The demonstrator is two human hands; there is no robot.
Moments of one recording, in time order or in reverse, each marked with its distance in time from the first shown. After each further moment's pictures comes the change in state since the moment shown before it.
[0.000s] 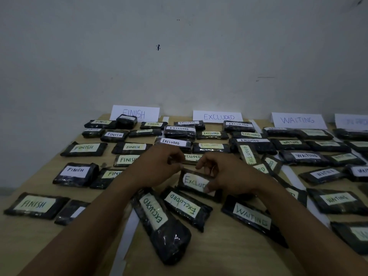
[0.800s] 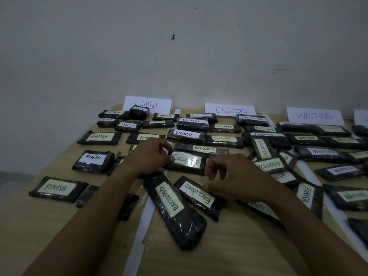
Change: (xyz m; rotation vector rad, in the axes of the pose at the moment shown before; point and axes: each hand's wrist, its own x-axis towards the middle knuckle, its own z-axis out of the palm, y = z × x) left_hand -0.019 -0.039 -0.013 -0.149 0.042 -0.329; right_hand -0.019 -0.022 0.024 -0.065 0.076 -0.079
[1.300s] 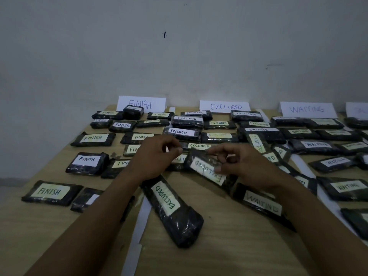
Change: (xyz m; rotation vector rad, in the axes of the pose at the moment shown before) left_hand -0.010 0.018 0.016 -0.022 0.159 0.276; right_hand -0.006 0.019 -0.013 0.511 0.071 0.096
